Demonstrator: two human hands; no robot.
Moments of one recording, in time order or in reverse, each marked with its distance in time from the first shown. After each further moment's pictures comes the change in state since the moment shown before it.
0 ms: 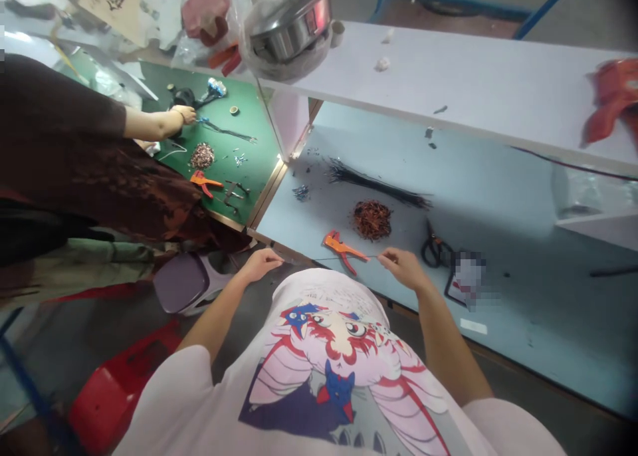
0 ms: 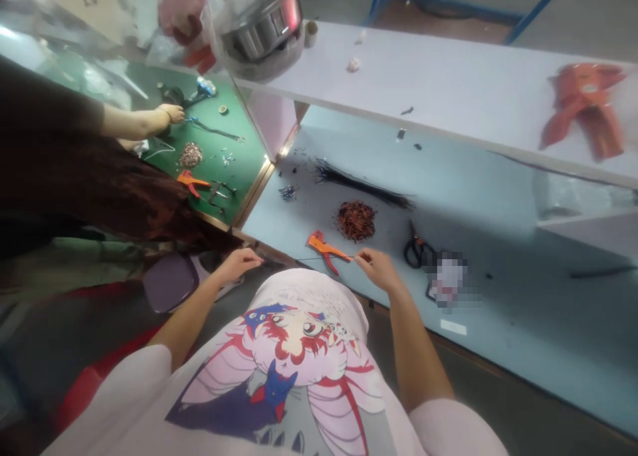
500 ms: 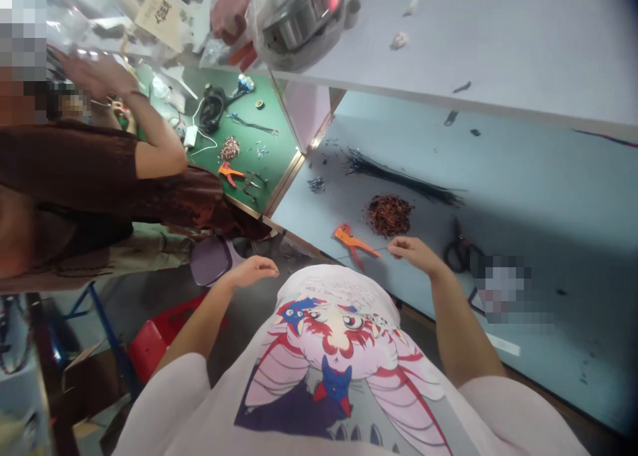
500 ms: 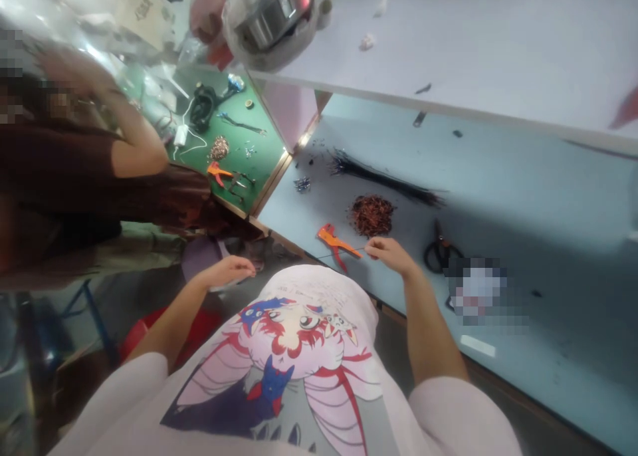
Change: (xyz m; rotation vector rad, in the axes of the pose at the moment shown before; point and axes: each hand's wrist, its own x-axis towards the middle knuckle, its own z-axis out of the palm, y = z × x) left_hand -0.082 0.049 -0.003 -0.050 -0.155 -0.198; right_hand 0.040 0.041 -0.005 0.396 -0.340 -0.067
